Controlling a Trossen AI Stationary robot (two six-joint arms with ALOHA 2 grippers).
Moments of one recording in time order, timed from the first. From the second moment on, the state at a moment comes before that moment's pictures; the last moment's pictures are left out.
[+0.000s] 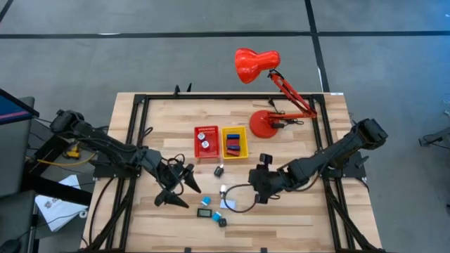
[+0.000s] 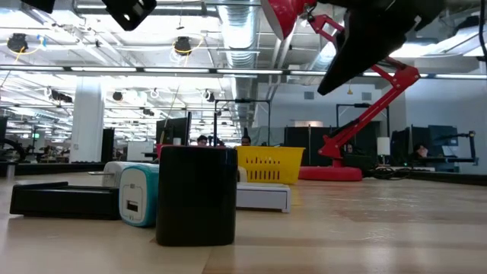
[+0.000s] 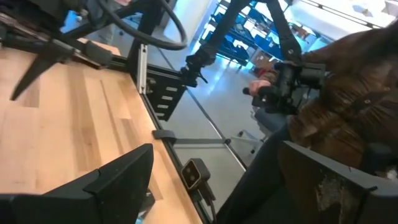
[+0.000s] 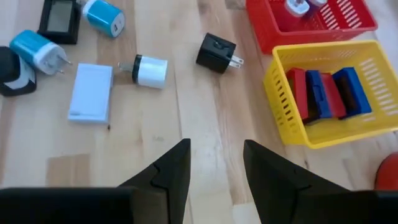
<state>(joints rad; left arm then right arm) -0.37 1.11 0.54 0.45 0.24 -0.45 0.46 1.57 1.05 -0.51 0.50 0.40</state>
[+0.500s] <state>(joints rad) -0.43 1.21 0.54 0.58 0.20 -0.66 0.42 1.58 1.05 -0.51 0.50 0.46</state>
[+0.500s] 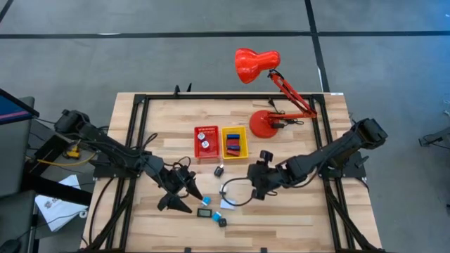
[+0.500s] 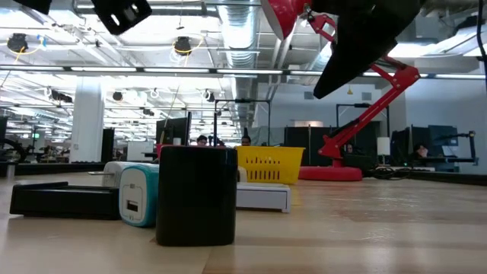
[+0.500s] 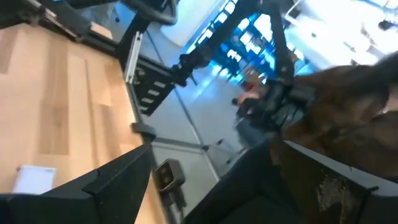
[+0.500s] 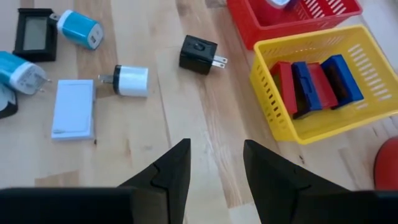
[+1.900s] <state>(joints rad) -0.78 1.88 0.69 0.57 -0.98 -0.68 0.35 1.58 1.05 -0.49 0.52 0.51</state>
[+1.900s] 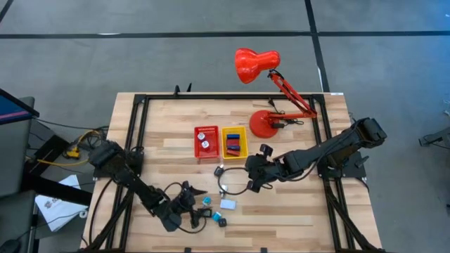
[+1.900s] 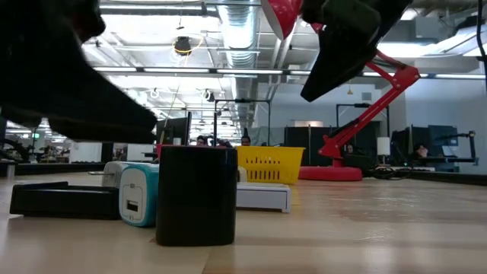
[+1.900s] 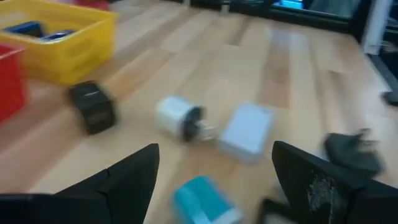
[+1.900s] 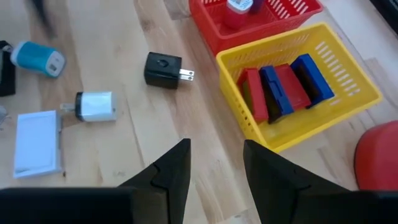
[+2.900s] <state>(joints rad) -0.81 1.97 0.78 0.27 -0.97 -0.85 0.34 1.58 1.05 -0.50 0.52 0.51</state>
